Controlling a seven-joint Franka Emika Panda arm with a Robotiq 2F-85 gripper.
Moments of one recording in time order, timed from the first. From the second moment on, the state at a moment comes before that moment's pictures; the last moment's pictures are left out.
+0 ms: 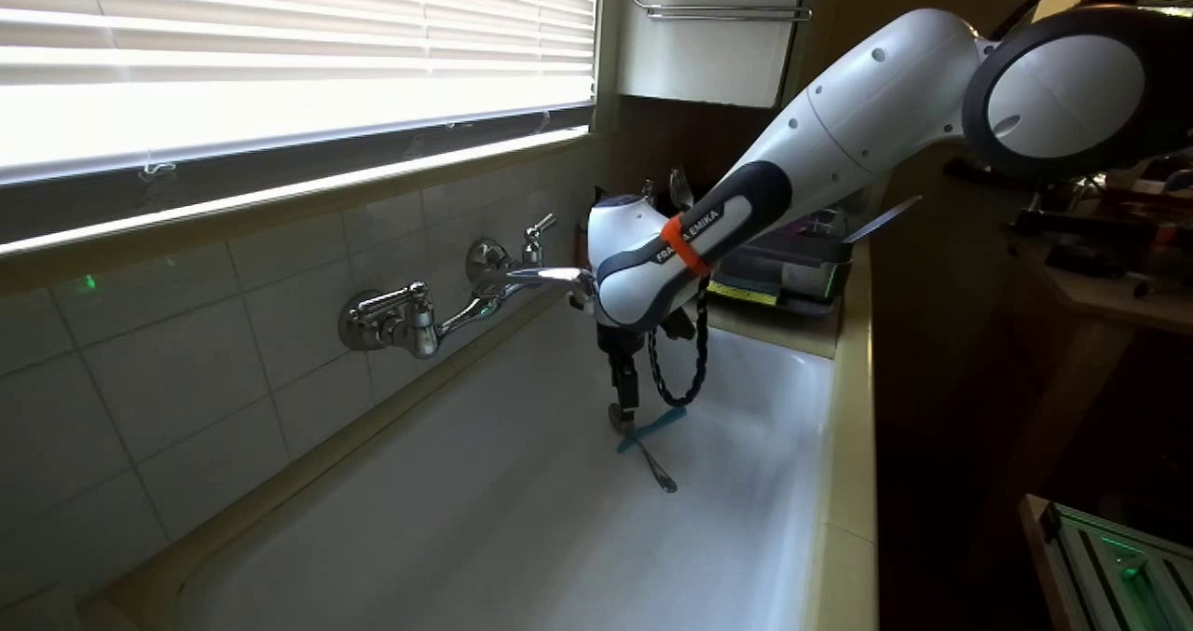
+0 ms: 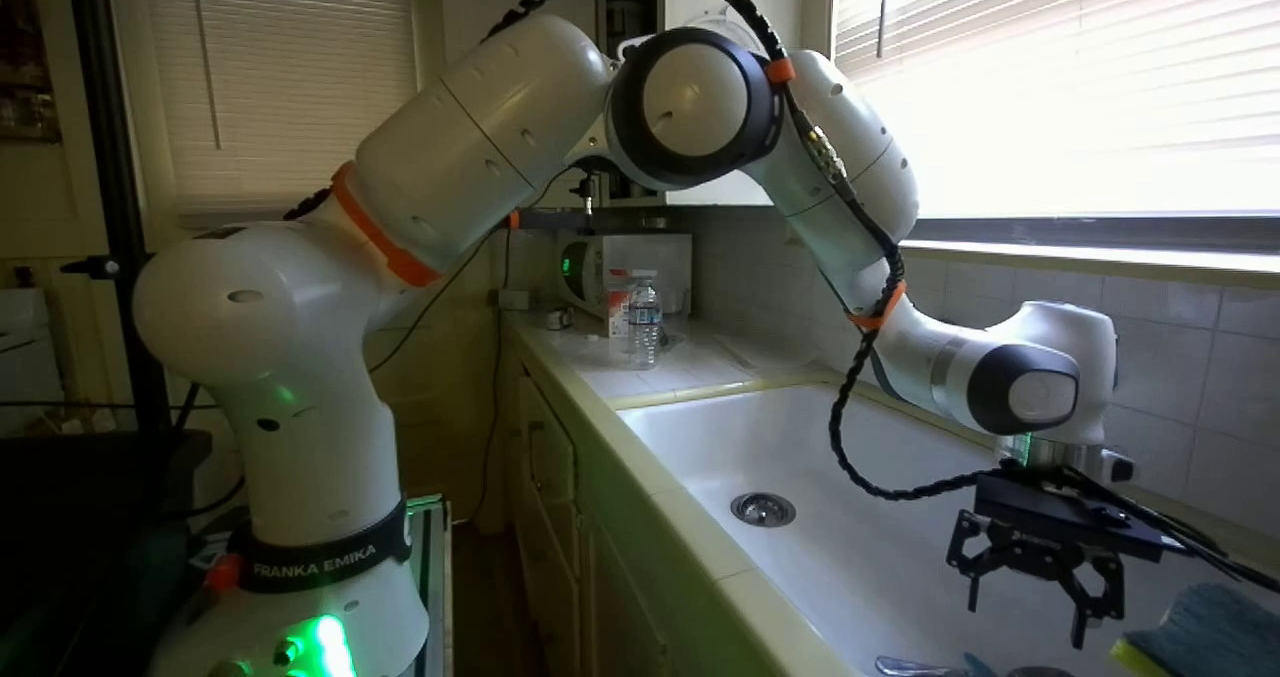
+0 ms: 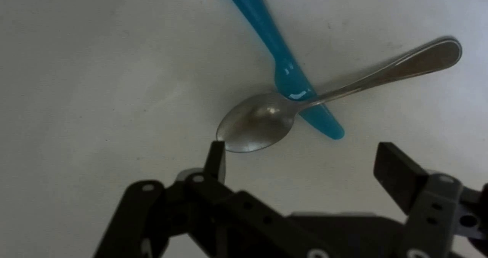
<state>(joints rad) -0.25 0.87 0.01 -1.53 -0.14 2.36 -0.79</state>
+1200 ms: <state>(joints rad) -0.25 1.02 -0.01 -1.32 -0.15 2.24 -0.83</state>
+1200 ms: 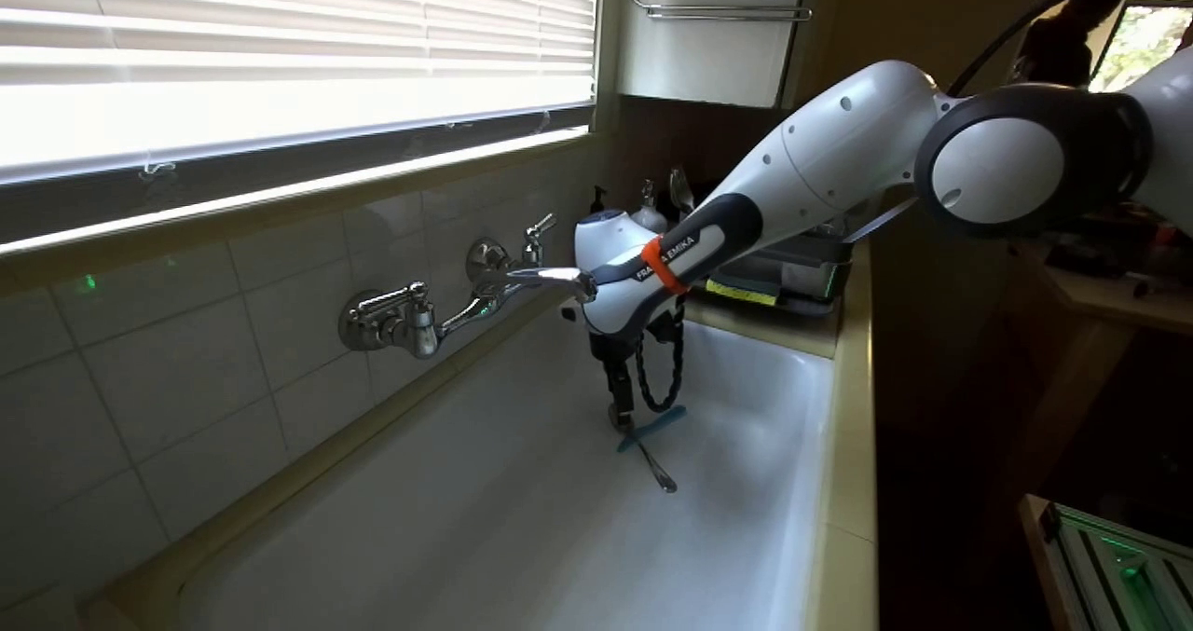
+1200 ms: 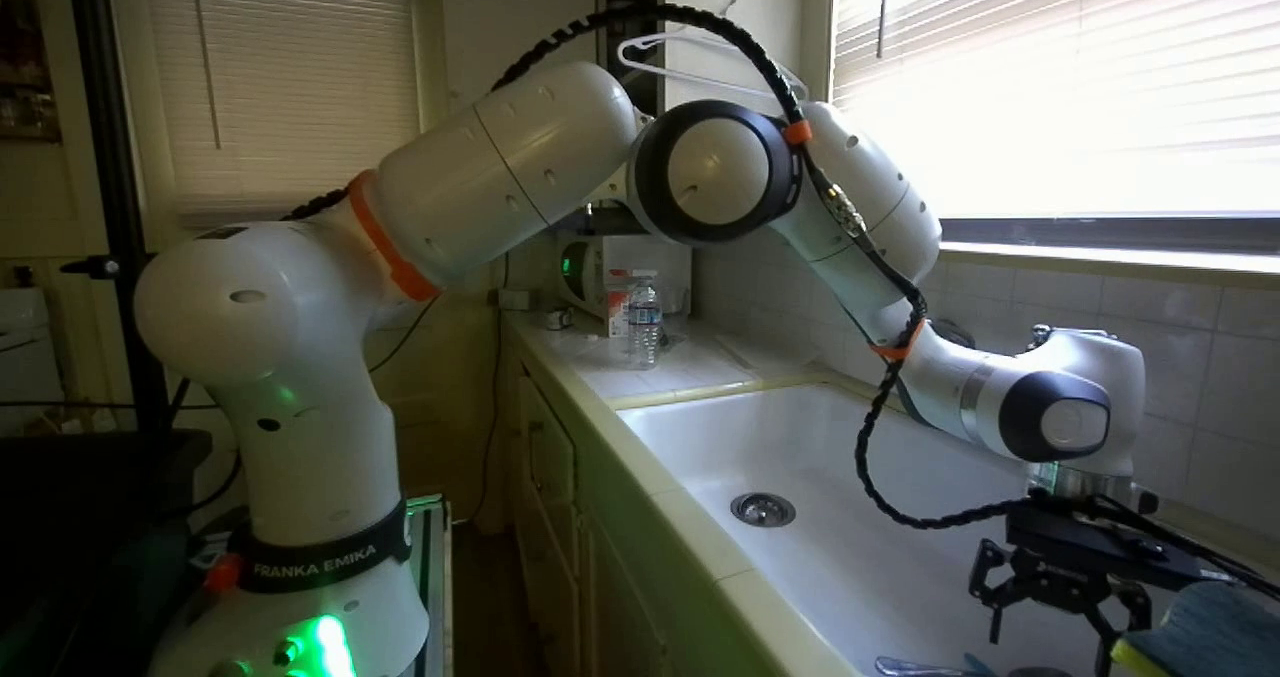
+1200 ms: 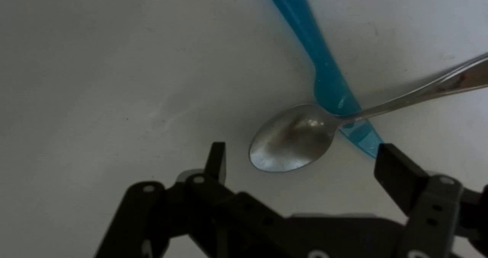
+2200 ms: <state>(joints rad) -0.25 1.12 0.01 -1.18 -0.14 2.11 -0.88</state>
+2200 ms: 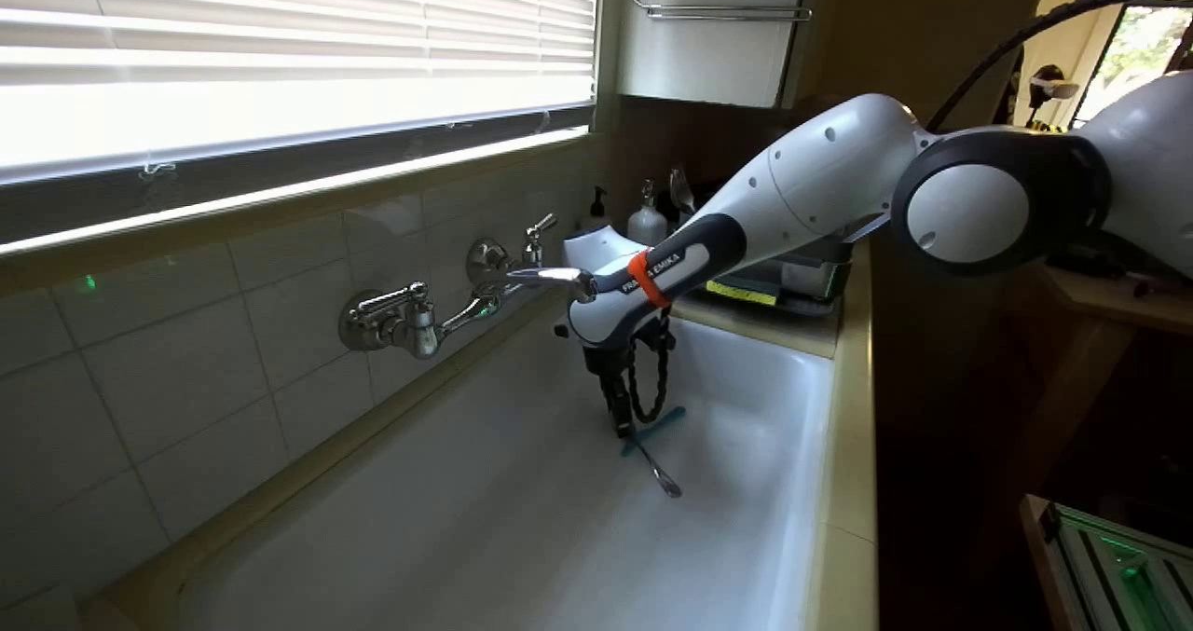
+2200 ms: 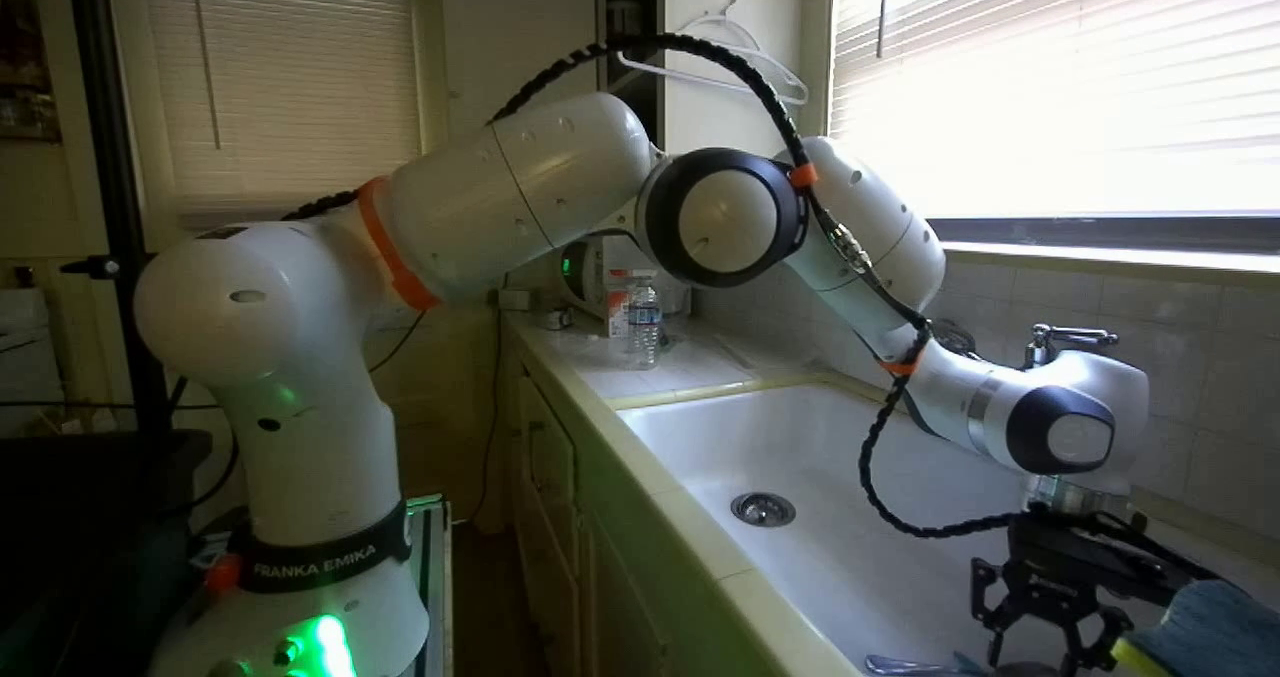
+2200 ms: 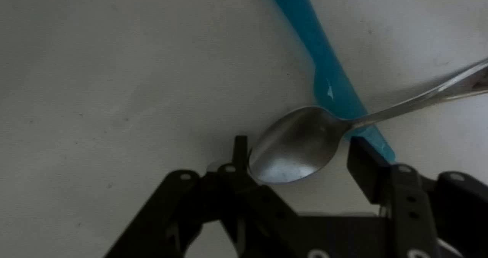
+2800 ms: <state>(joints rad) -0.25 1.13 0.01 -1.13 -0.14 2.05 -0.89</state>
